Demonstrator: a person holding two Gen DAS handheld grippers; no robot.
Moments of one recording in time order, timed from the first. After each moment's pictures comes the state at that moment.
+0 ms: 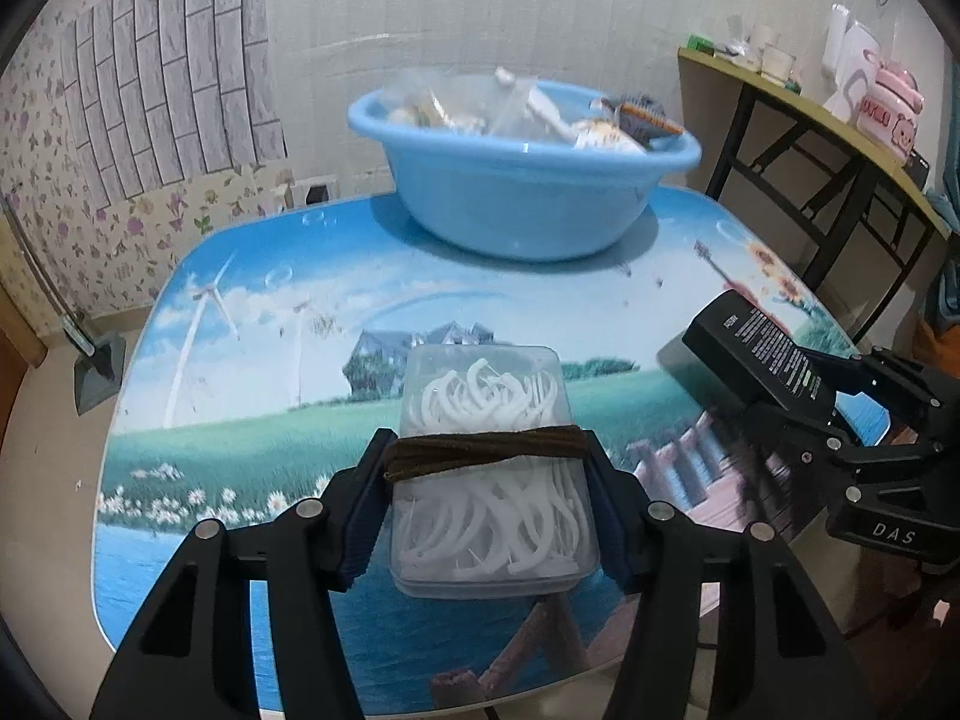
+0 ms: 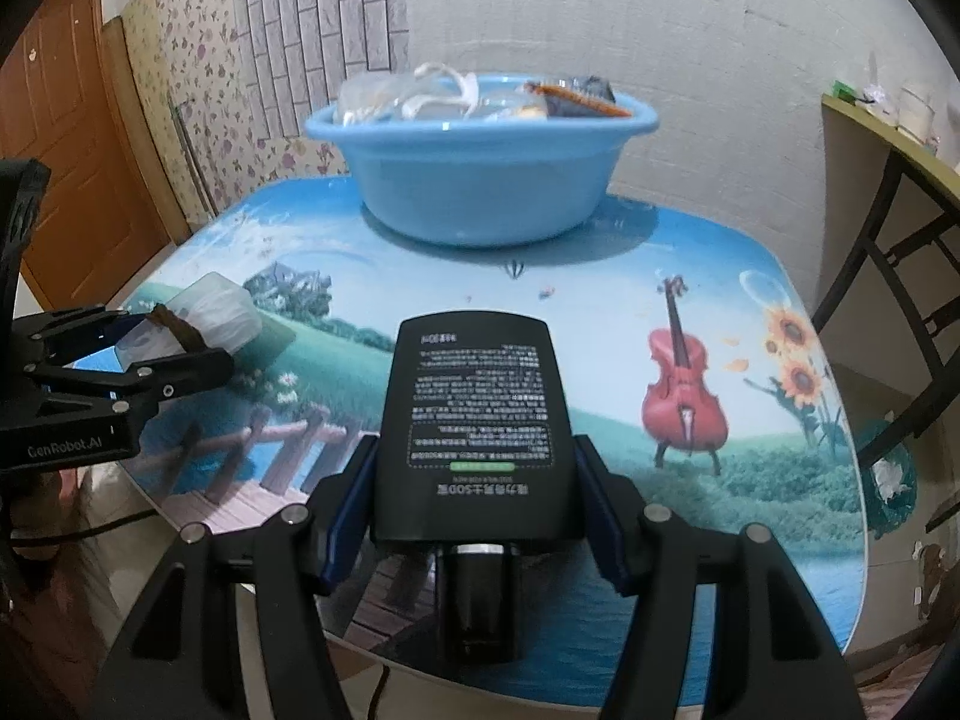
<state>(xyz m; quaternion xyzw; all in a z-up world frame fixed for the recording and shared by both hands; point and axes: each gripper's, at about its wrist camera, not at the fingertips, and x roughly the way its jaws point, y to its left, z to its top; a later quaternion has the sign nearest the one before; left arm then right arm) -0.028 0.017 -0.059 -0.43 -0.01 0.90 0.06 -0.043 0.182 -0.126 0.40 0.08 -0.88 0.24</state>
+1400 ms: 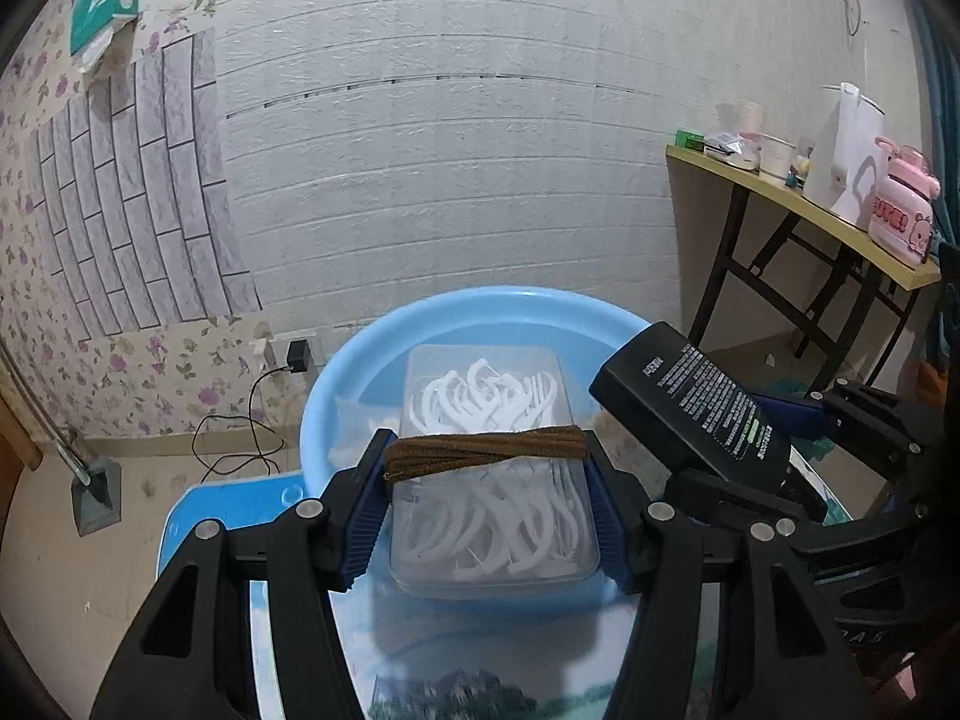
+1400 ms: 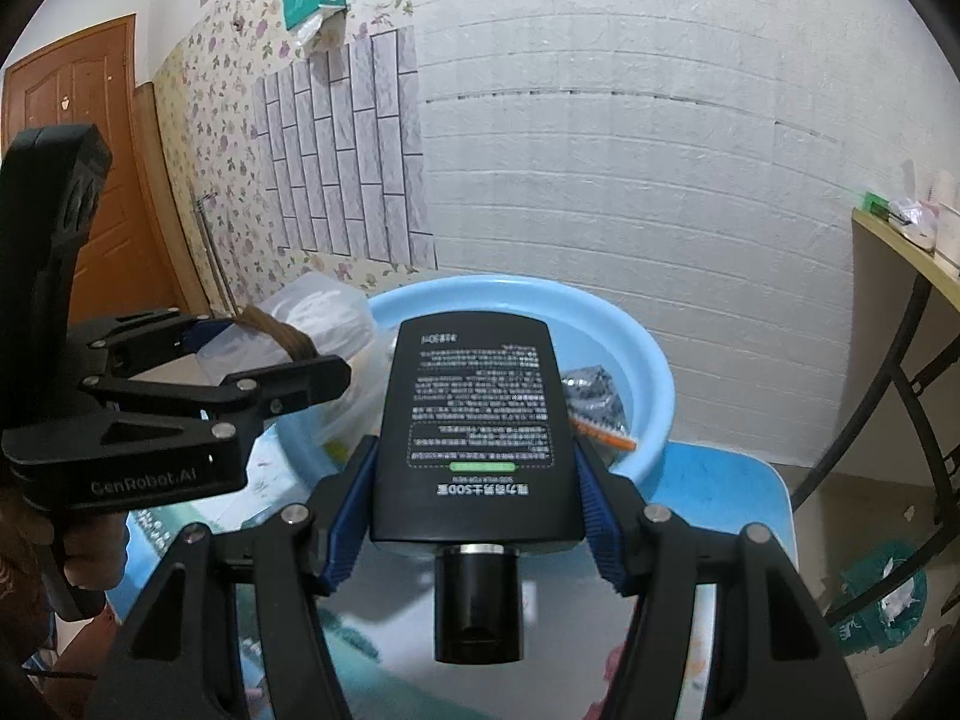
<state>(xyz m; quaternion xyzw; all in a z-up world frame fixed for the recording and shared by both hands) -0.170 0.038 0.028 -0.33 0.02 0.94 0.08 -0.159 0.156 -0.040 0.30 0.06 -0.91 0.28</state>
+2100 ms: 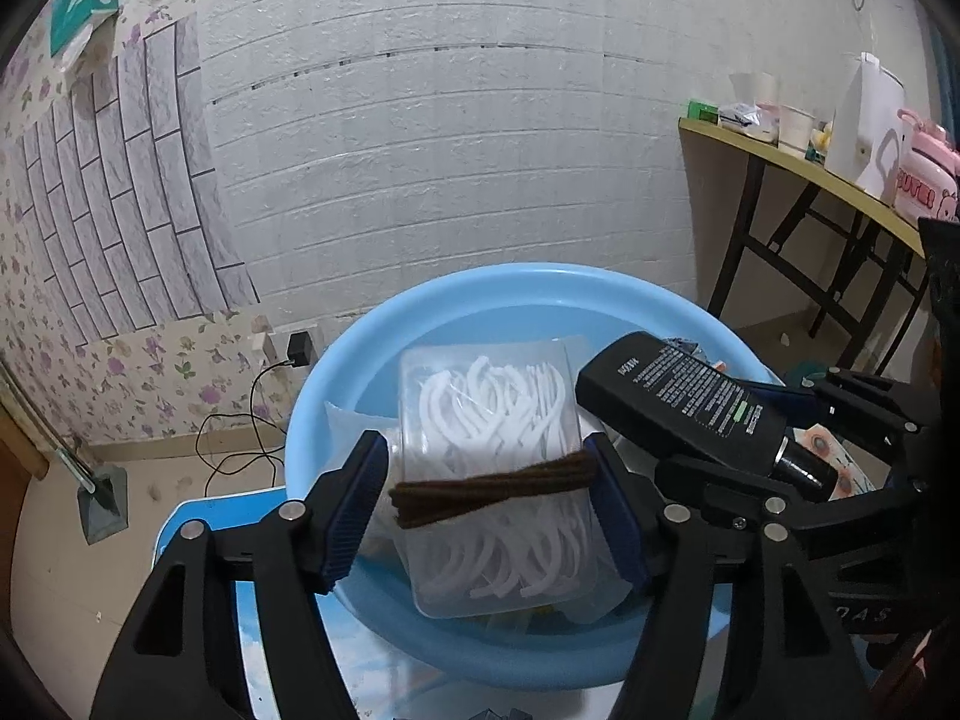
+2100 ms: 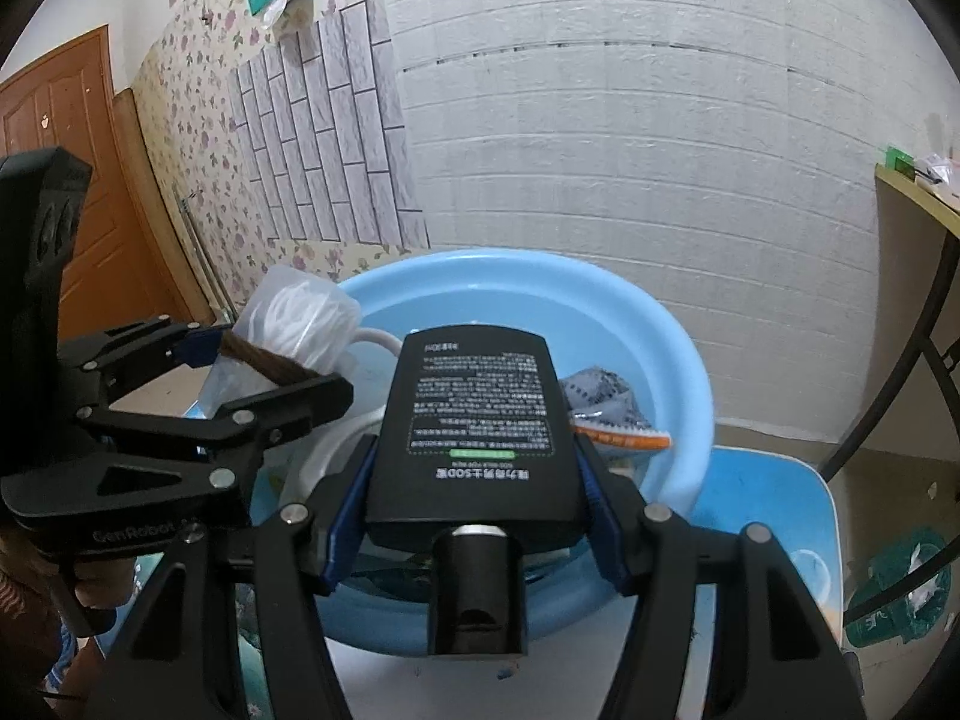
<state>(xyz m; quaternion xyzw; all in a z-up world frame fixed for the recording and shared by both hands) -0.198 0.036 0.004 -0.34 0.04 0.94 0.07 -0.209 0.147 -0.069 0.34 0.03 -0.89 0.29</state>
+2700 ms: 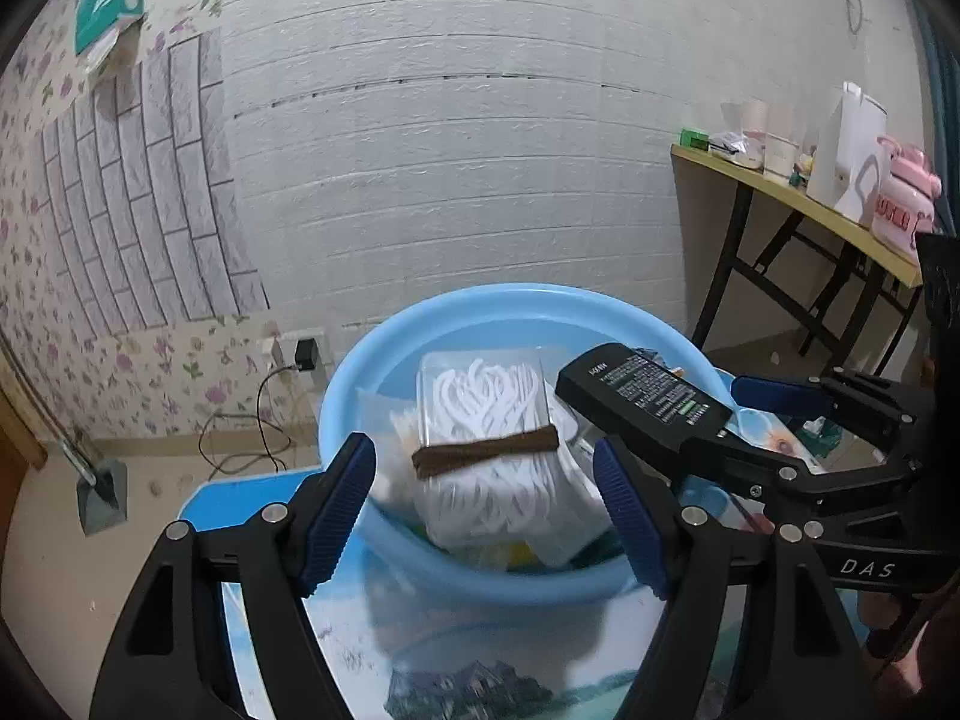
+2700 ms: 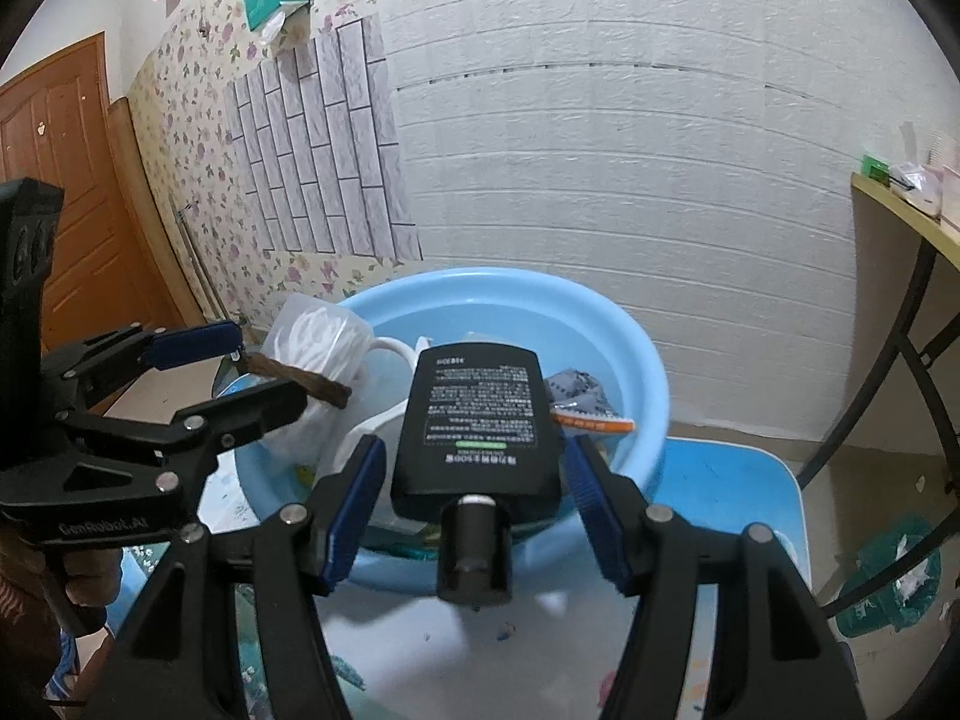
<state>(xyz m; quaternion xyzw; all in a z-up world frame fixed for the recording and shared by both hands) -0.158 0.028 0.031 -0.33 0.02 0.94 0.07 -0.180 0.157 -0.044 0.33 0.03 -0.90 0.27</state>
